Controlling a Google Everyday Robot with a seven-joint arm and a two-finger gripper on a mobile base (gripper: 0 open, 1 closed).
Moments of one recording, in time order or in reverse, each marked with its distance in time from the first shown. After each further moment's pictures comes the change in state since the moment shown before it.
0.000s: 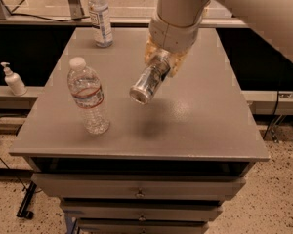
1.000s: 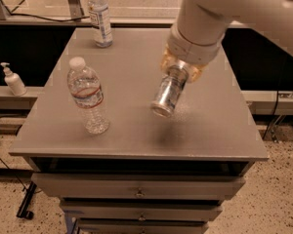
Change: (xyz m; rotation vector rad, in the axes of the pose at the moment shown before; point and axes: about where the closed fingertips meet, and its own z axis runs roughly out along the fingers) arm -0.007 0.039 -0.017 0.029 0.141 -0.089
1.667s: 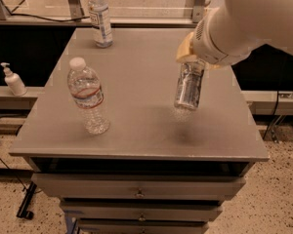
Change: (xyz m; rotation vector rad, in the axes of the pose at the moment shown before) arm 0.033 0.028 -0.023 0.147 0.240 -0.223
